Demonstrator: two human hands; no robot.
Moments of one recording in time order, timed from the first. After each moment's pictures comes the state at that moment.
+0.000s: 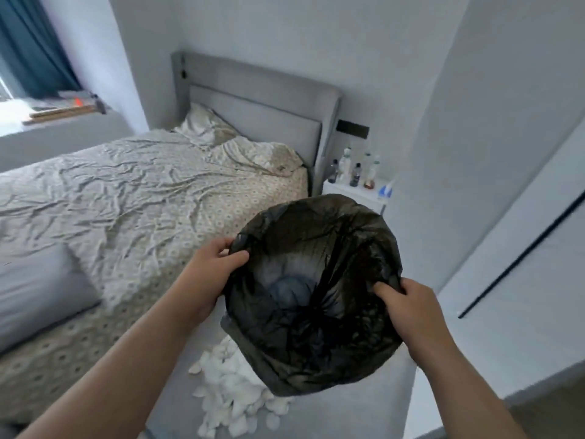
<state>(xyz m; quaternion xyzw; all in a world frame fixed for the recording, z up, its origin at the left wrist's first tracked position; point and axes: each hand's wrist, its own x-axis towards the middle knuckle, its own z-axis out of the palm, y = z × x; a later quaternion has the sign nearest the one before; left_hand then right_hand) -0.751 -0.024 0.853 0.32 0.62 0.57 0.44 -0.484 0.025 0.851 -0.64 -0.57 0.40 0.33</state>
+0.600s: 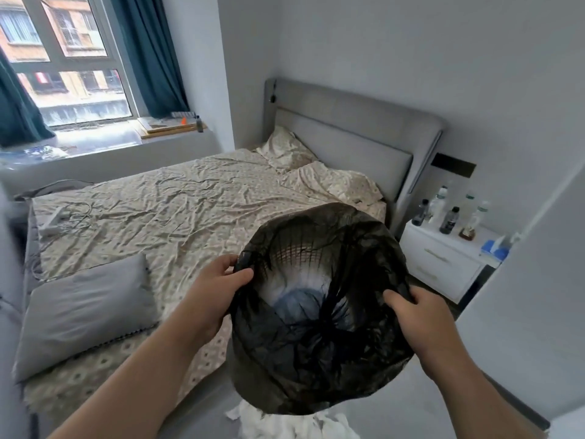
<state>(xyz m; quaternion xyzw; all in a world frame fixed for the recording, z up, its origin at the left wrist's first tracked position) -0.897 0.076 0.848 0.19 0.66 0.63 0.36 -0.658 0.207 0.842 -0.54 -0.65 0.46 0.29</state>
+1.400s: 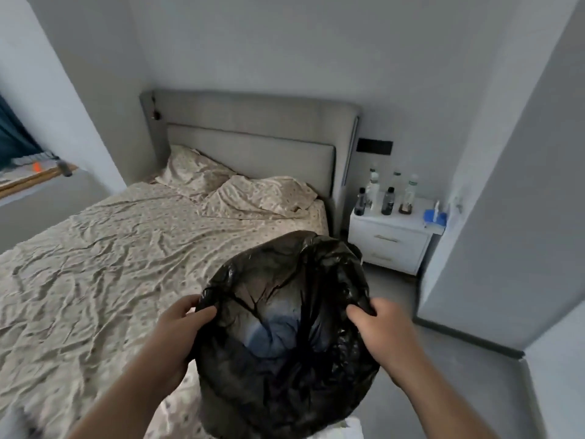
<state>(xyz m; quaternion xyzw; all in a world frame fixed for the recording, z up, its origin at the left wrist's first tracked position) -1.081 0.305 0.803 0.27 0.66 0.54 0.45 -0.814 0.366 0.785 -0.63 -0.56 0.44 0.31</state>
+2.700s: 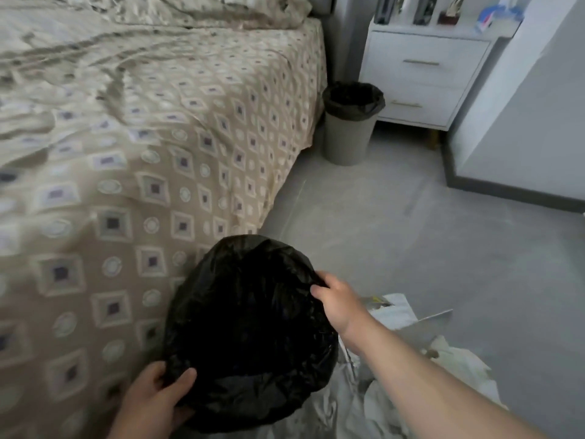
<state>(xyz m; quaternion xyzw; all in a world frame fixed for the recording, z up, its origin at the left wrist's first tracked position) -1.212 0.225 0.037 0.13 0.71 0.47 0.51 -0.976 0.352 0.053 -0.61 -0.45 0.58 0.28</state>
